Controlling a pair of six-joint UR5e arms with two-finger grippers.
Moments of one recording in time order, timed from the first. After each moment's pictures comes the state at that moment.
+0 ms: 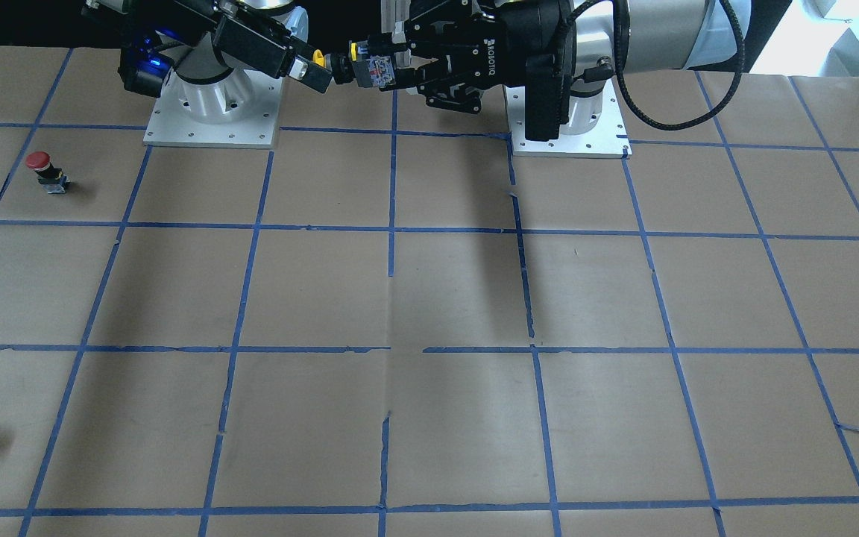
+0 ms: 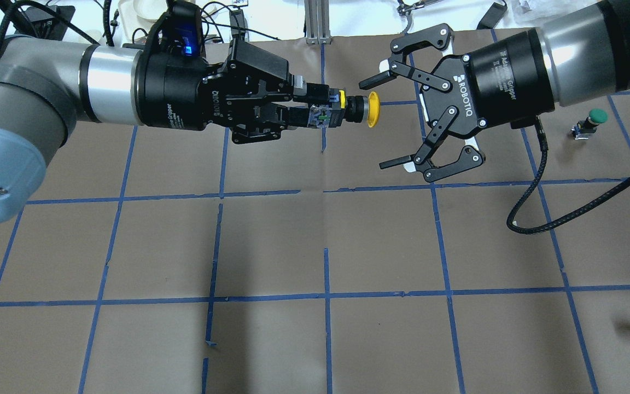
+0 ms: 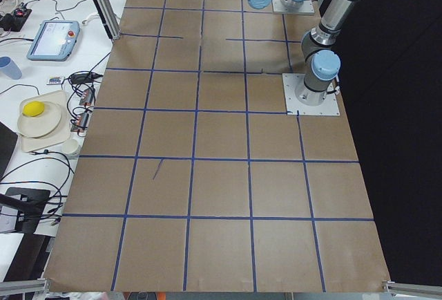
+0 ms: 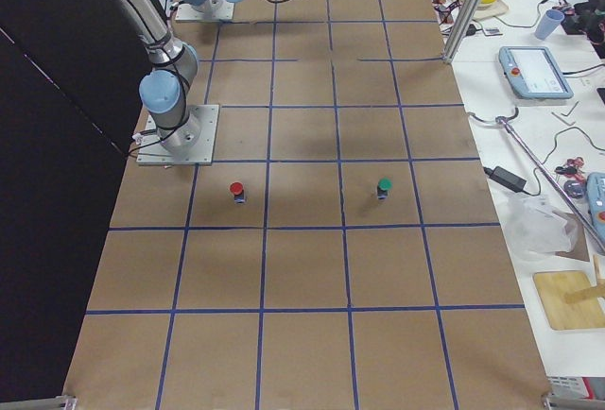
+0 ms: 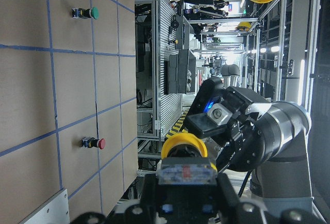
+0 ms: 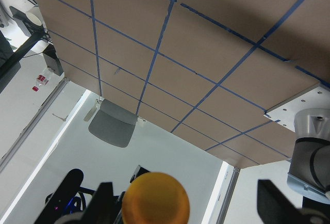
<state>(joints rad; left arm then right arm) -1.53 -1.45 -1.82 -1.71 0.22 0.27 1.44 -1.80 1.79 -1.44 -0.54 0.89</state>
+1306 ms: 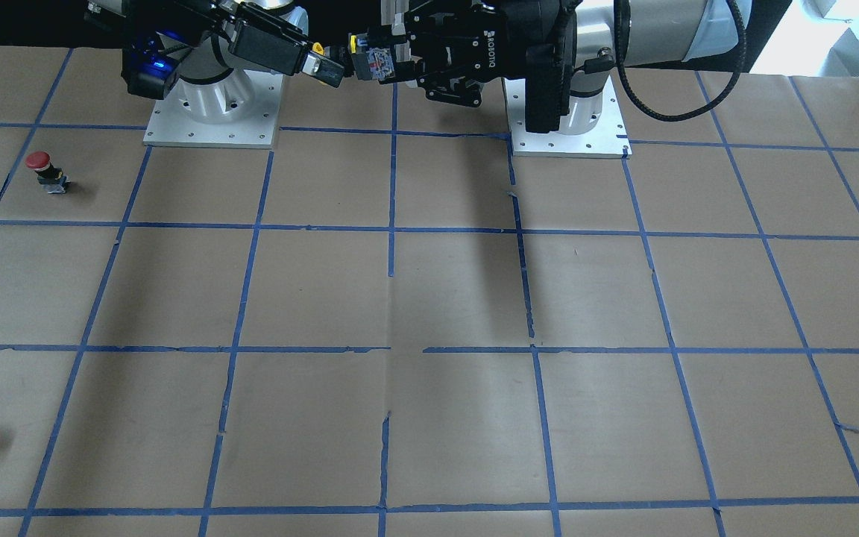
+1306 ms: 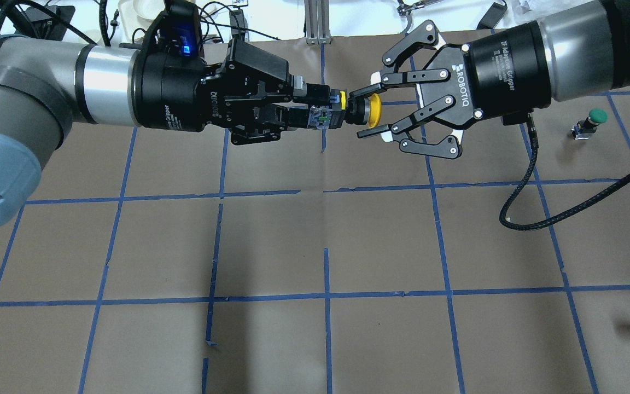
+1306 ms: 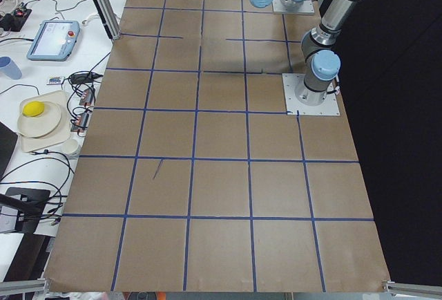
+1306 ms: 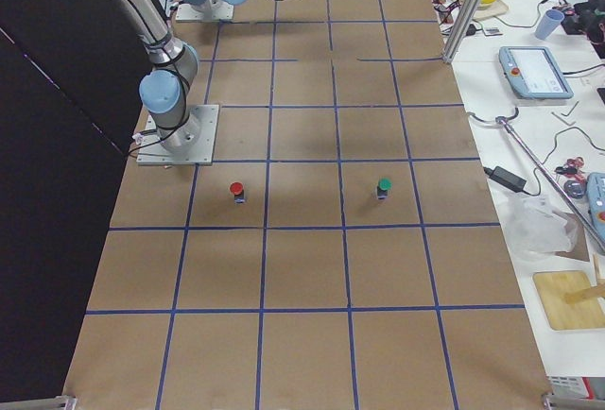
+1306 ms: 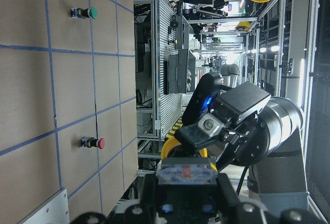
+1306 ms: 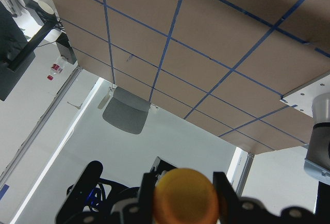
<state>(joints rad) -1.53 -1.44 -1.83 -1.71 0.22 0.26 1.43 -1.80 1.80 -1.45 -0.48 0.91</state>
